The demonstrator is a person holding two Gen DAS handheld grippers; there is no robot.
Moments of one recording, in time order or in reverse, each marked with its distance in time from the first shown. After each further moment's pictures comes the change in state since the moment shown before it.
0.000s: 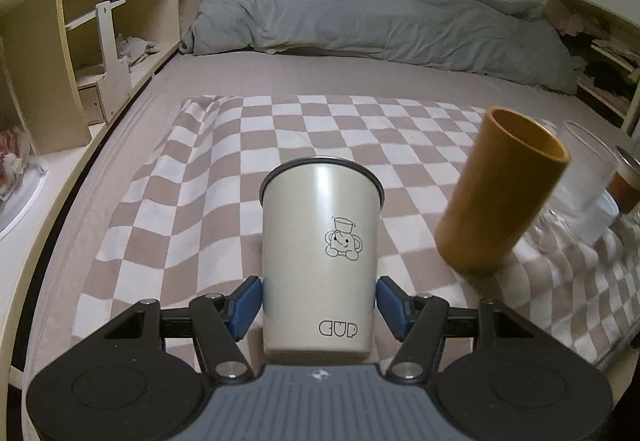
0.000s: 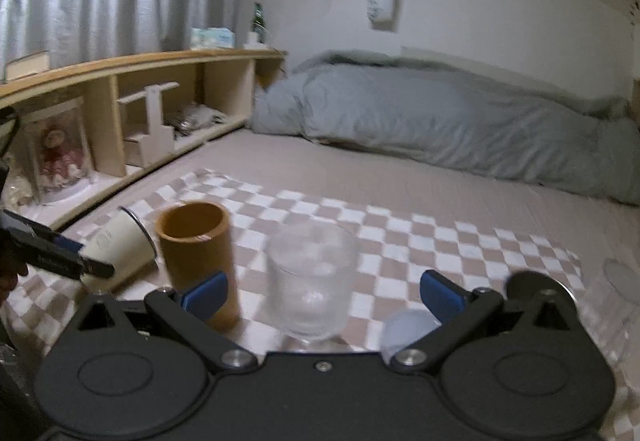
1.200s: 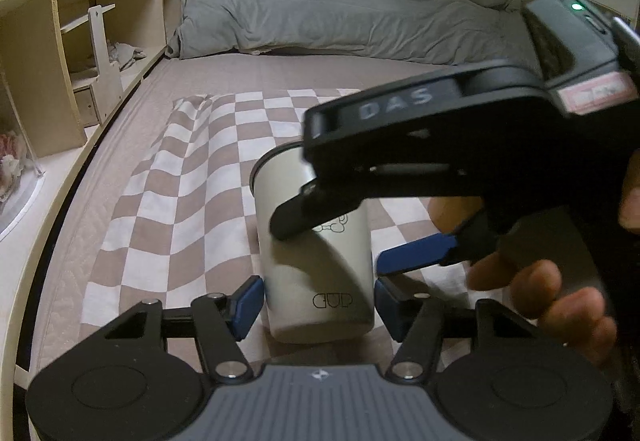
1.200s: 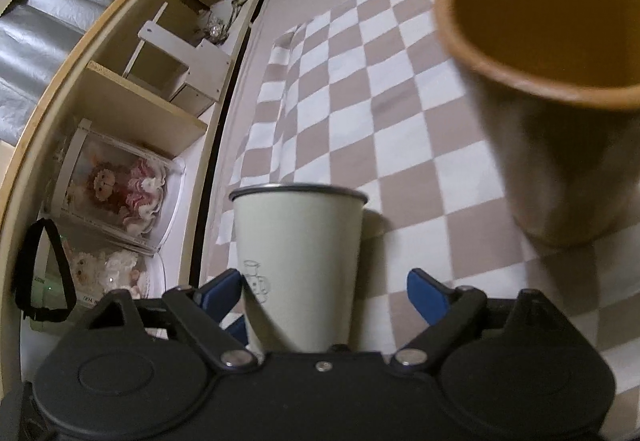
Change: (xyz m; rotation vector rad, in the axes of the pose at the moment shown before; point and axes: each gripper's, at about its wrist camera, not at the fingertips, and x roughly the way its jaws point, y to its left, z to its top) left arm -0.010 0.011 -0.018 0.045 -0.007 -0.042; right arm 0.180 0.146 -0.003 0.705 0.559 0.343
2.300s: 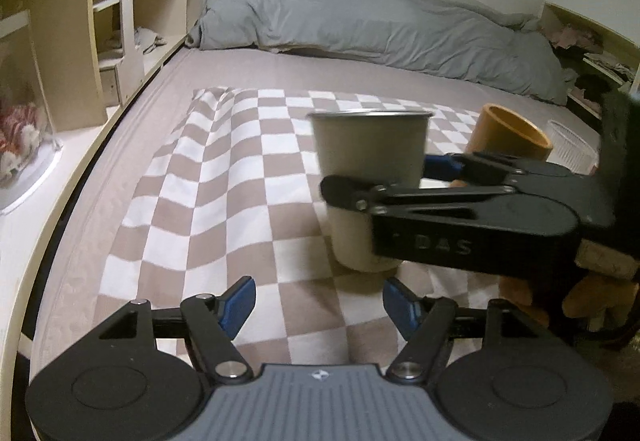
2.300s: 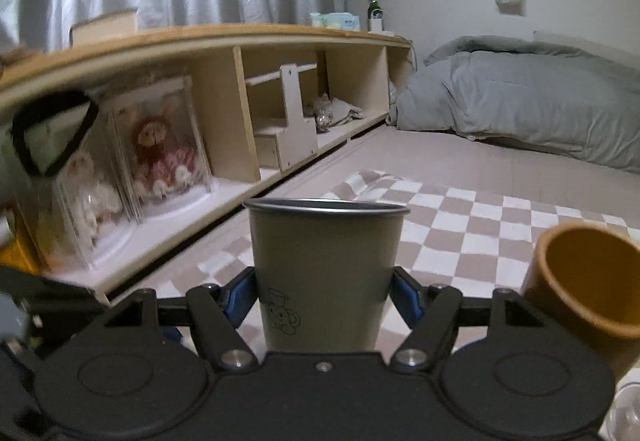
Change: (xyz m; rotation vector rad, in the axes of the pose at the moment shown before) left arm -0.018 0.017 -0.009 -0.093 -0.002 -0.006; right arm -0.011 0.027 -0.030 -0.762 -0.438 -0.064
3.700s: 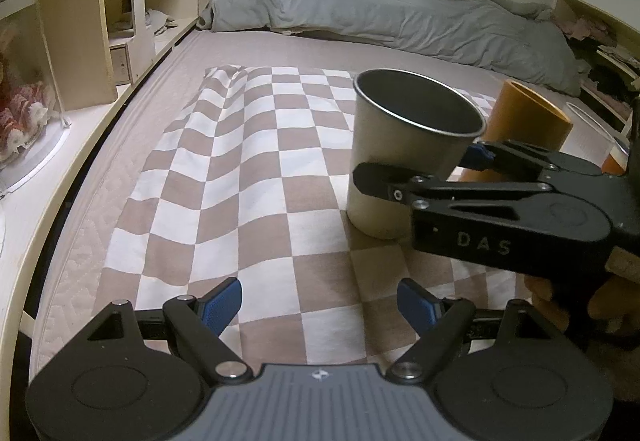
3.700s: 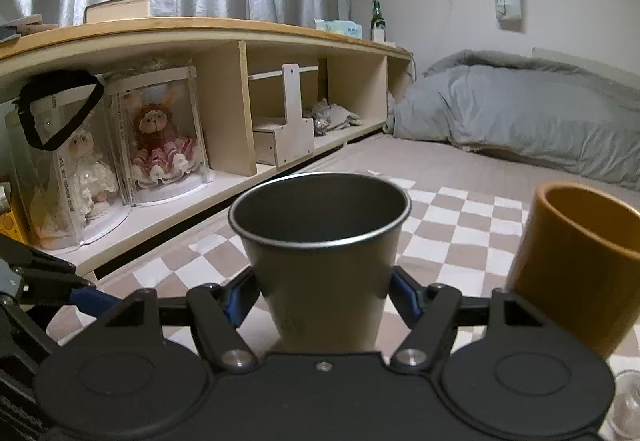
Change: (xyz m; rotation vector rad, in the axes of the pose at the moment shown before) left arm 0.006 0.006 -0.009 -0.010 0.039 0.032; right arm -0.011 0.000 -0.017 -0.034 -0.042 -0.023
